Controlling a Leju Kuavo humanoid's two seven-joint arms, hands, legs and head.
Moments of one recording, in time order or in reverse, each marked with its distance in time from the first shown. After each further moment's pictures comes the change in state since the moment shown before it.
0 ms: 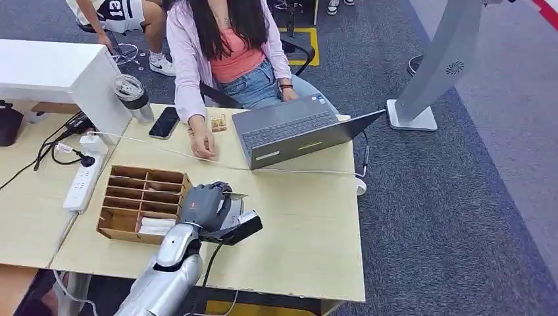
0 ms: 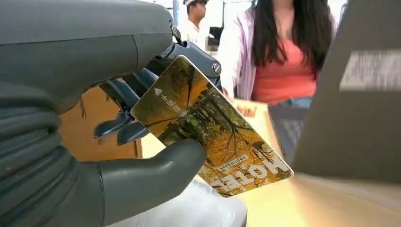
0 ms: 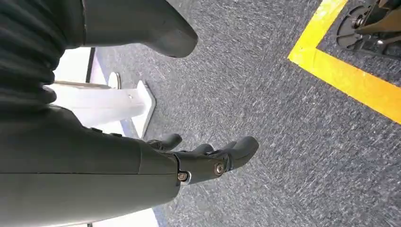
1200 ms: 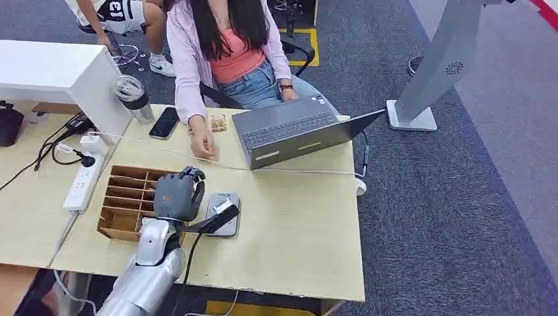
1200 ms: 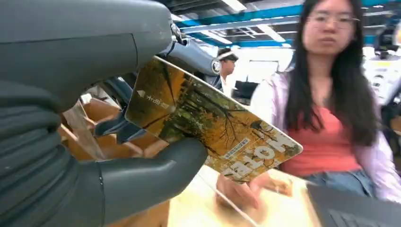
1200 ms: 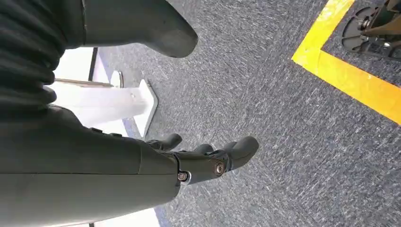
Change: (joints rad) left arm -0.025 0.053 0.129 -0.026 -0.079 0.246 -0.048; right arm 0.000 0.002 0.055 0.000 -0.042 -0.003 0.008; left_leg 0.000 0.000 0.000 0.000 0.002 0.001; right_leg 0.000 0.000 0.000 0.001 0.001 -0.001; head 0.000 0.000
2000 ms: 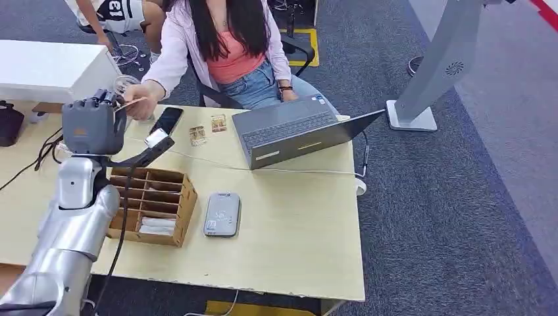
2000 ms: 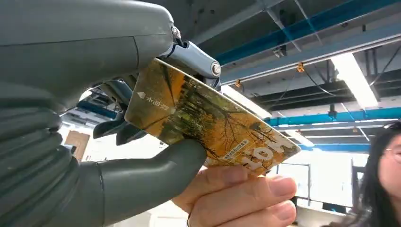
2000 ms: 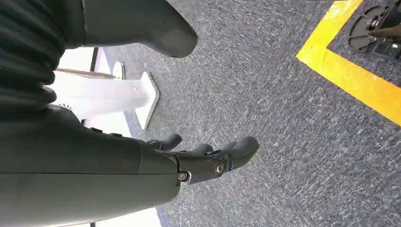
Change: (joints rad) left arm -0.269 0.169 0.169 -0.080 -0.135 0.000 0.043; right arm -0.003 0.000 0.086 0.003 -0.040 0.005 -0.005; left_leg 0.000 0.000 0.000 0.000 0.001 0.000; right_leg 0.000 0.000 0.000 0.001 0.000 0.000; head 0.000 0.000
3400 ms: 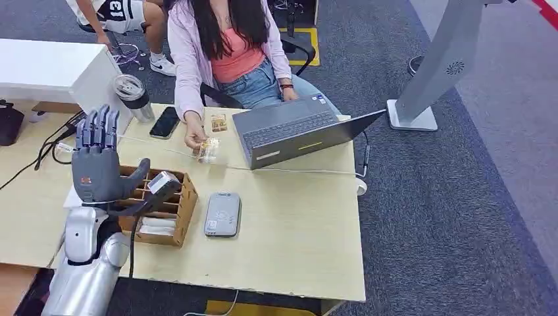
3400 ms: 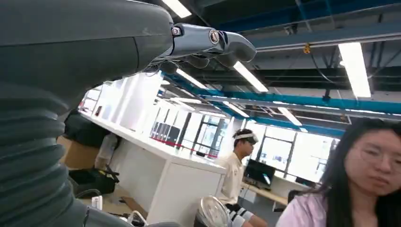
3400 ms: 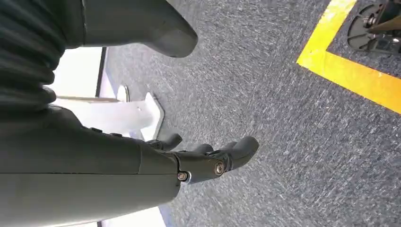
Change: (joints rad) left arm 0.390 0.012 -0.089 -0.486 0.197 -0.121 -0.017; right arm 0.002 0.000 0.010 0.001 -0.134 -0.037 0.014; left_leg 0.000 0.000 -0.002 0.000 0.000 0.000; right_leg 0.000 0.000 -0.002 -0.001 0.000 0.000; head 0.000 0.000
